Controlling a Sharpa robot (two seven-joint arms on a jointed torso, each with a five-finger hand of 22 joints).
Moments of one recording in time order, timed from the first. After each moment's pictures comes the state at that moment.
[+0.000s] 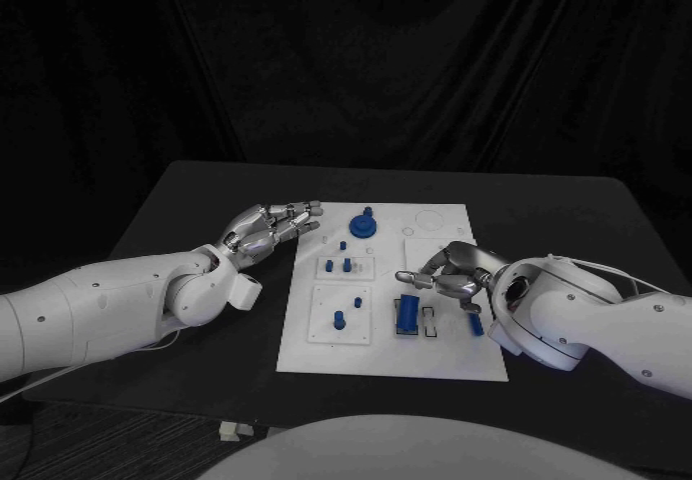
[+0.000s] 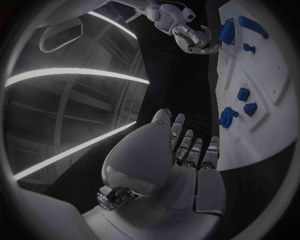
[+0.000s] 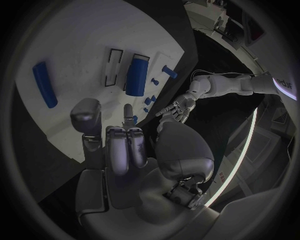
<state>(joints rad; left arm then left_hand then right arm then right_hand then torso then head) 1.07 -0.90 -0.21 1.36 -0.11 0.12 0.68 1.62 0.18 -0.14 0.28 0.54 0.72 0.19 0.13 0.07 0.14 0.19 0.40 0.05 0.05 0.18 0.13 0.02 0.15 0.08 0.29 0.04 0.16 1.19 -0.88 -0.21 1.82 -1.13 -0.34 -0.46 0.92 0.08 -0.25 0.29 0.16 0.85 0.09 0.24 0.59 1.47 0.00 1.57 1.31 1.47 -0.07 1.57 1.31 0.12 1.46 0.03 0.84 1.31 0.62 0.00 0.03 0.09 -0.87</state>
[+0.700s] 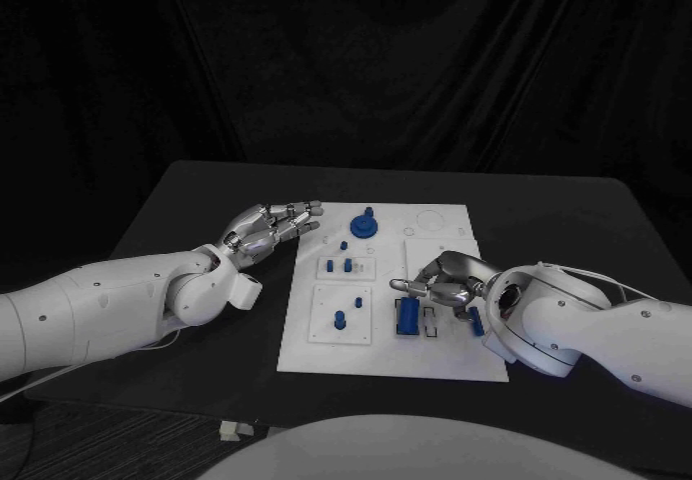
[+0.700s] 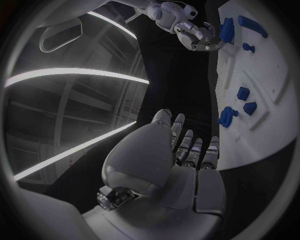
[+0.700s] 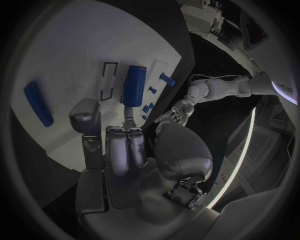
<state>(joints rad) 1.07 -0.90 -0.21 1.35 -0.11 0.12 0.68 1.62 0.18 -0.14 0.27 0.54 0.72 0.19 0.13 0.07 0.14 0.19 0.40 0.05 0.05 0.18 0.13 0.02 0.14 0.08 0.29 0.04 0.16 1.16 -0.86 -0.21 1.80 -1.12 -0.32 -0.44 0.90 0.13 -0.29 0.29 0.16 0.87 0.09 0.23 0.53 1.47 0.00 1.57 1.31 1.47 -0.07 1.57 1.31 0.12 1.46 0.04 0.86 1.31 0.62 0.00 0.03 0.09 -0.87</state>
